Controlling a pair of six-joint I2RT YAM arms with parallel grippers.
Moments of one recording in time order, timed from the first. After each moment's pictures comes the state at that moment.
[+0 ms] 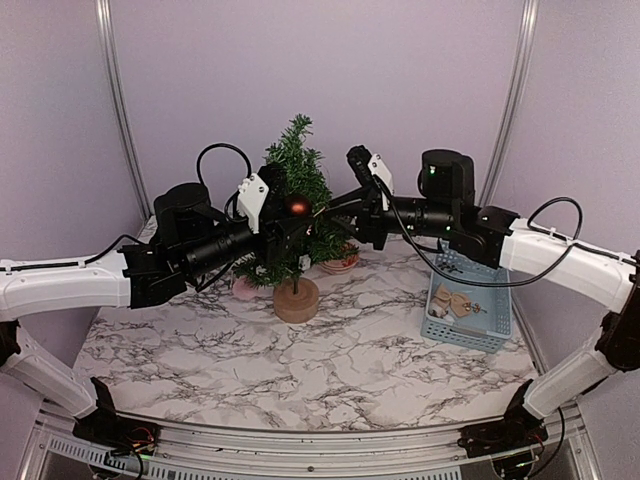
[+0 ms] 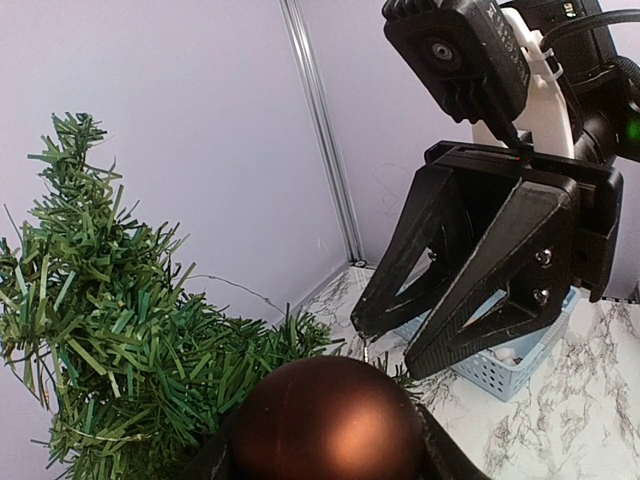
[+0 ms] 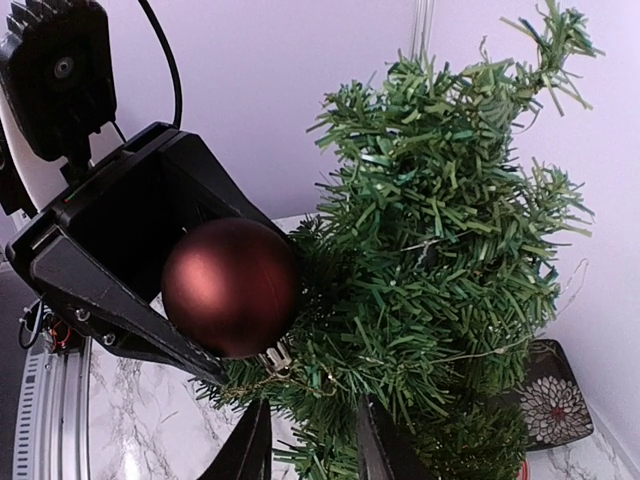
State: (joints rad) left arm -0.96 1.38 1.02 0.36 -0.06 0.23; right arm 0.76 1.42 1.24 -0.01 -0.44 -0.14
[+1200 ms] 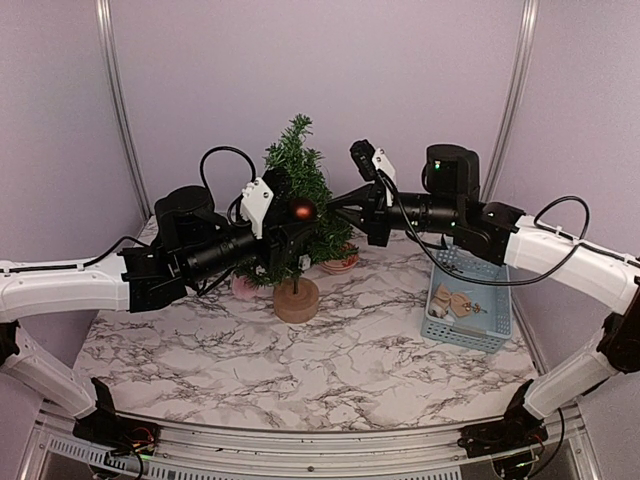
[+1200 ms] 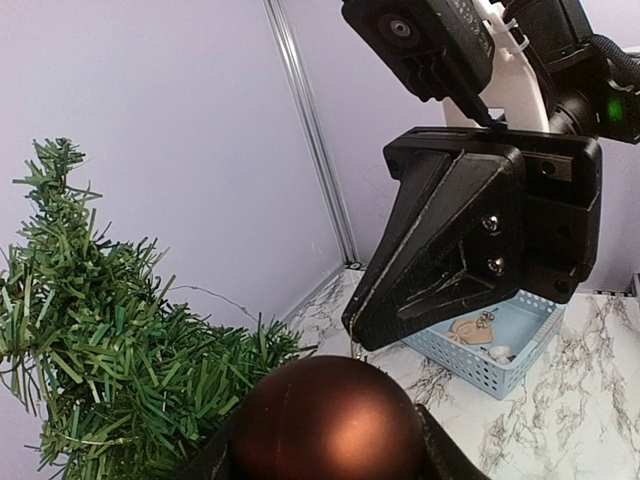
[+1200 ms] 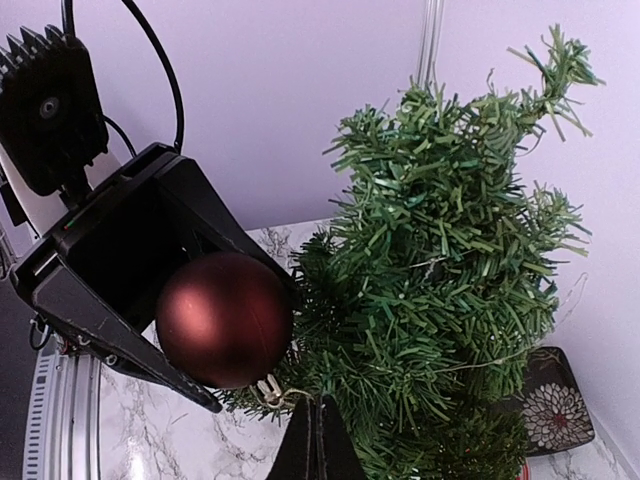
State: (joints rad) left arm -0.99 1.37 1.02 0.36 -0.08 0.26; right arm 0.76 1.40 1.26 -0.03 -0.47 -0.13
